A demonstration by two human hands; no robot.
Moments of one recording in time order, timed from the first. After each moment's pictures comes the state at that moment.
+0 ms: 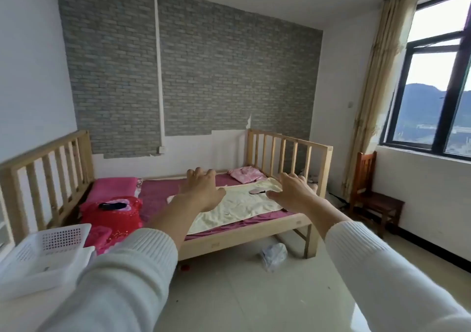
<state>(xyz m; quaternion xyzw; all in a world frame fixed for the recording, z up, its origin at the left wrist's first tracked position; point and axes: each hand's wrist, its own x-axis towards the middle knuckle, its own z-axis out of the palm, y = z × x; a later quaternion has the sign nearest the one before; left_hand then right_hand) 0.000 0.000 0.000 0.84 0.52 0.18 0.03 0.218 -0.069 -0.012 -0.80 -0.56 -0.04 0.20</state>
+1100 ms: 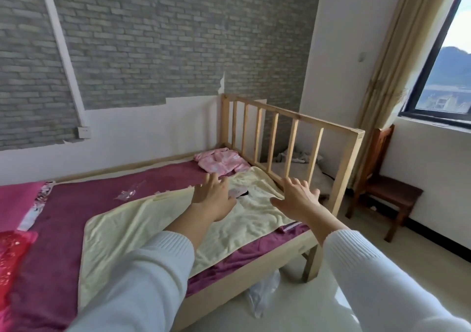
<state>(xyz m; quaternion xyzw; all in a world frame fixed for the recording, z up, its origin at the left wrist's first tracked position) 0.449 0.648 -0.113 0.89 0.44 0.10 0.03 0.626 0.541 -0.112 -0.86 -0.49 -0.01 0.12</state>
